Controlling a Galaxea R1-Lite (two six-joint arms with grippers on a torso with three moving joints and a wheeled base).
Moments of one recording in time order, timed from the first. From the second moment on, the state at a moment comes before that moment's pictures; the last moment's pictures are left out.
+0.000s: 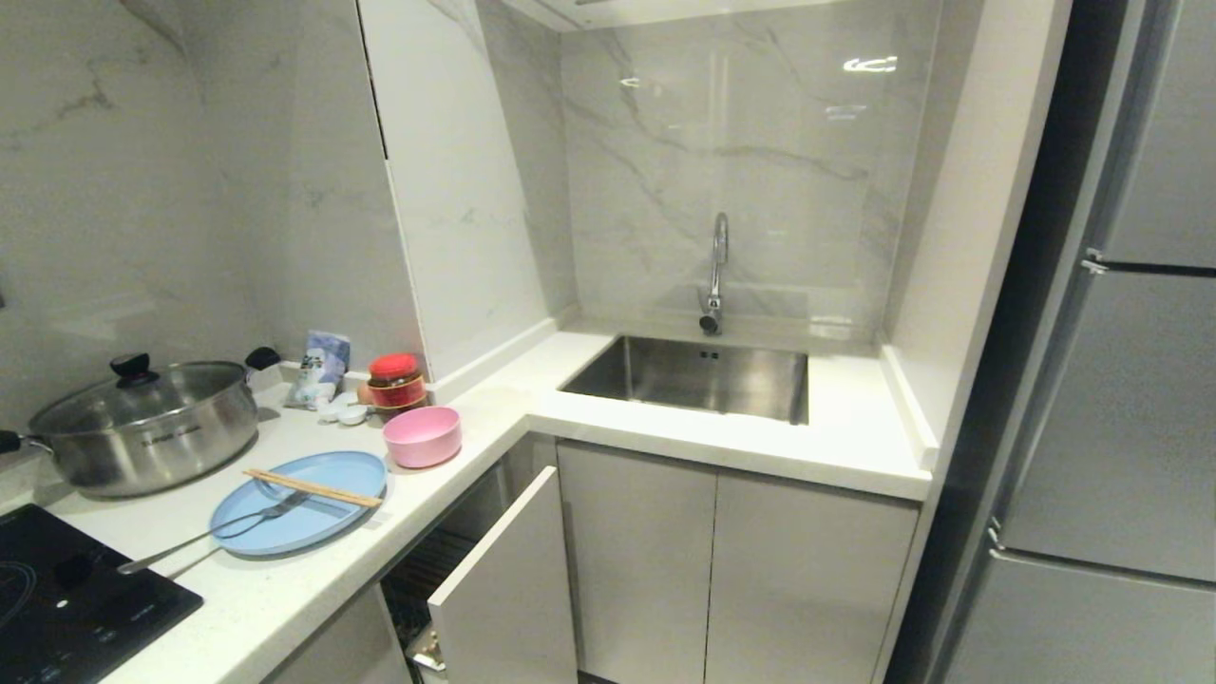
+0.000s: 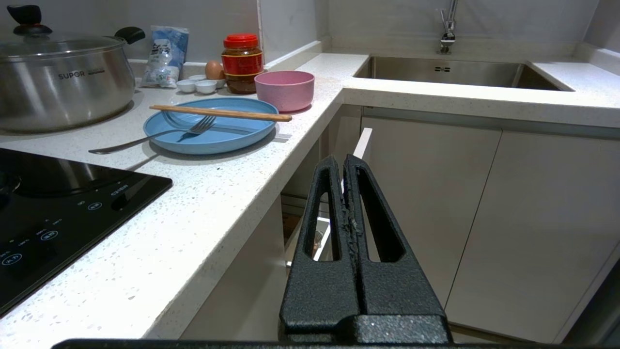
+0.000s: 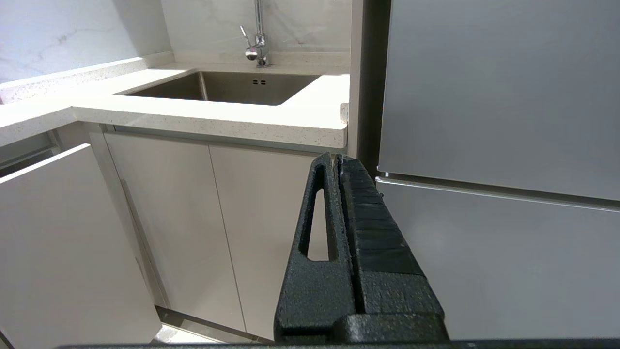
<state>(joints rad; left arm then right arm) 0.00 0.00 0.00 -0.01 -0.01 0.04 0.00 0.00 0.00 -0.08 0.00 0.02</state>
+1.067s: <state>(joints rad) 0.00 0.00 0.00 -0.01 -0.01 0.04 0.00 0.00 0.00 -0.08 0.00 0.02</state>
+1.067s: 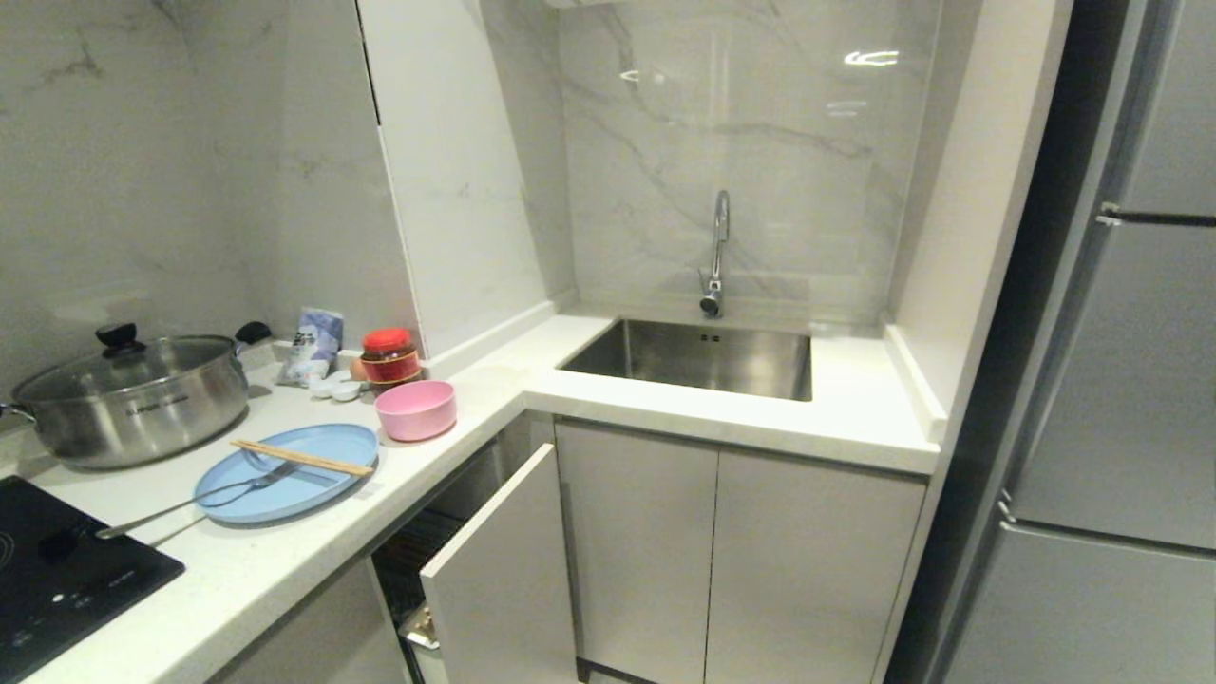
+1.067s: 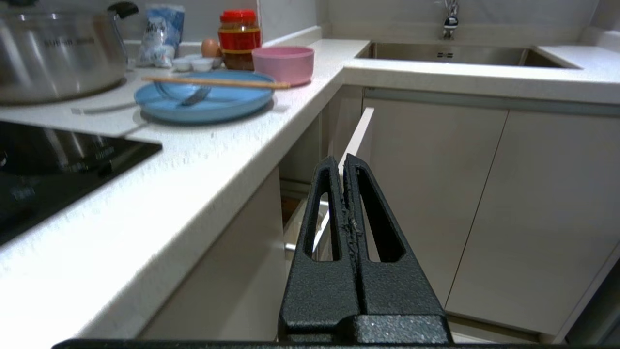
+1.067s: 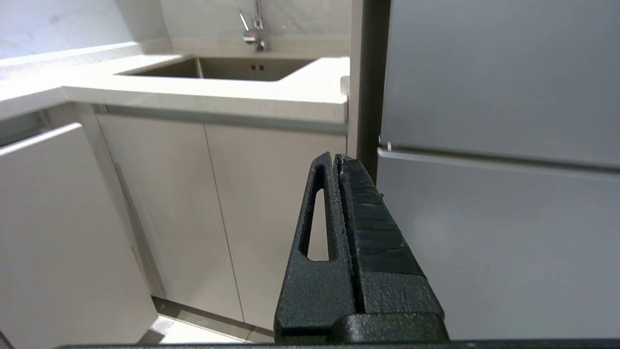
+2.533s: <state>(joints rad) 0.00 0.00 0.00 -0.01 -0.01 0.04 0.00 0.00 0.00 -0.08 0.00 0.02</state>
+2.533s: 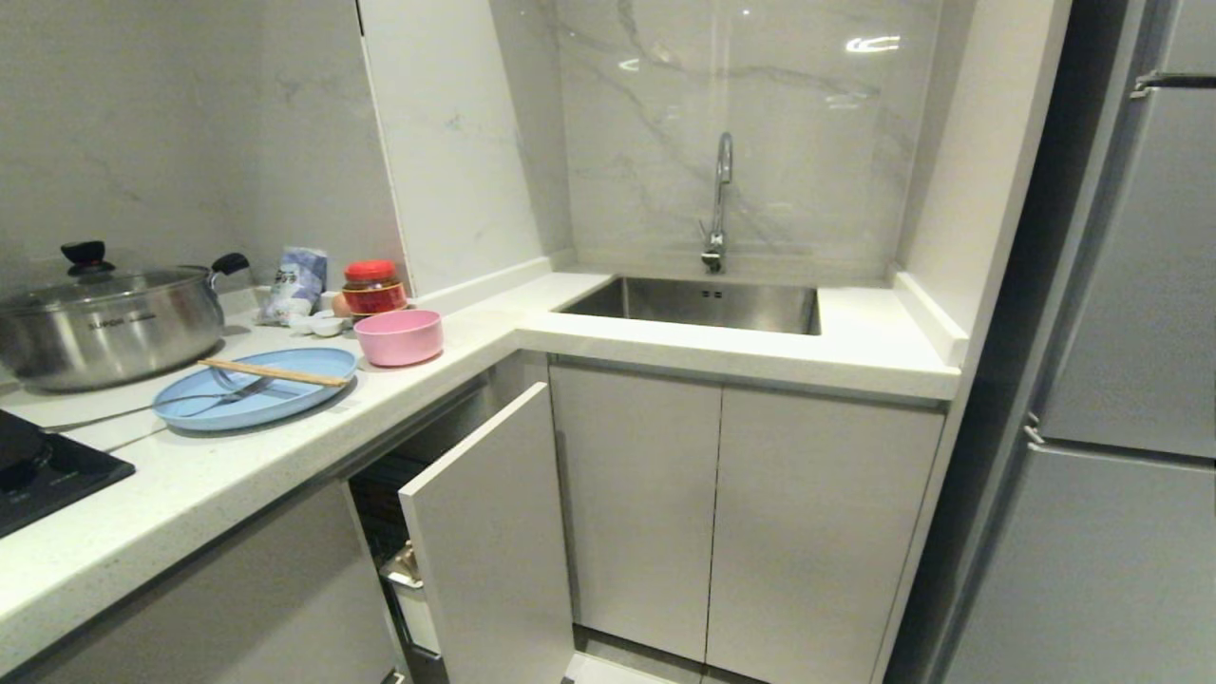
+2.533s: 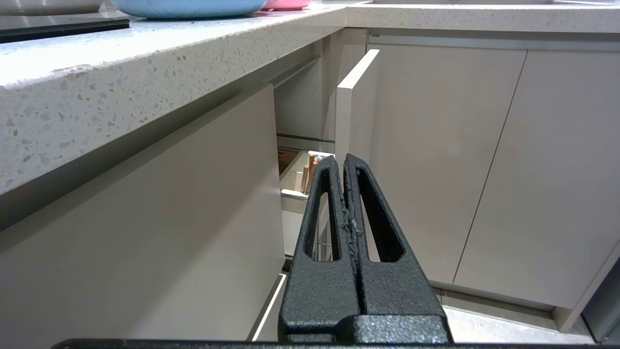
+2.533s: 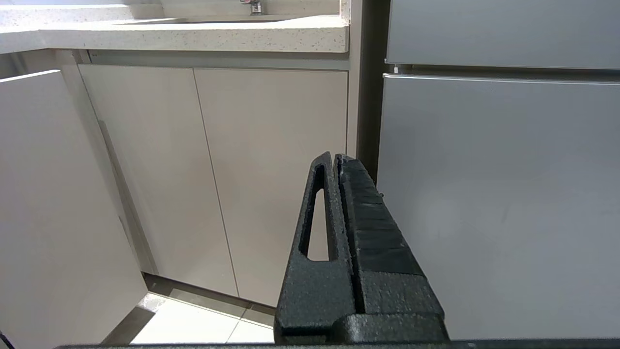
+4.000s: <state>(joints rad) 0.00 0.00 -0.12 0.01 -0.01 0.04 0.00 0.00 0.00 -0.08 0.00 0.02</state>
